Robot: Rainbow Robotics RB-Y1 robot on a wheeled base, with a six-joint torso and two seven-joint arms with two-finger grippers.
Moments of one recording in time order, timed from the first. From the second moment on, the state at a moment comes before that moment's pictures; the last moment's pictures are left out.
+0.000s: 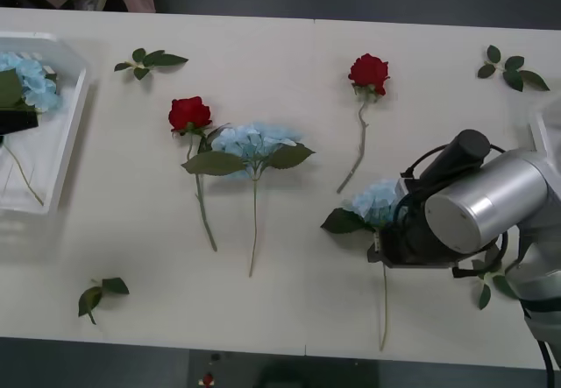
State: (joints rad) right arm -0.22 -0.44 0.30 -1.97 -0.48 1.75 1.05; left arm -0.13 0.79 0.42 -1.81 1.21 1.25 -1.80
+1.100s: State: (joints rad) right arm -0.22 -0.40 0.38 -1.82 -0.37 1.62 1.06; left arm -0.38 0.54 -0.12 -1.62 0.68 1.07 -1.30
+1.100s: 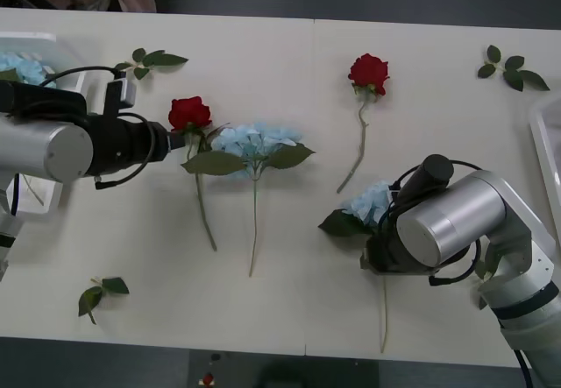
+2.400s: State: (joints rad) right arm -0.19 -0.40 0.21 -2.07 -0.45 1.68 1.08; left arm -0.61 0.50 -0.43 -1.26 0.64 0.91 -1.23
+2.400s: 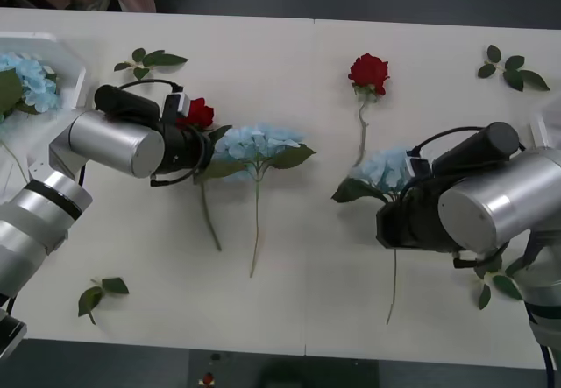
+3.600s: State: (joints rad) right arm -0.30 -0.40 -0.13 -2.06 -0.73 1.63 1.17; left arm -0.61 0.62 -0.38 -1.37 0.66 0.90 -1.23
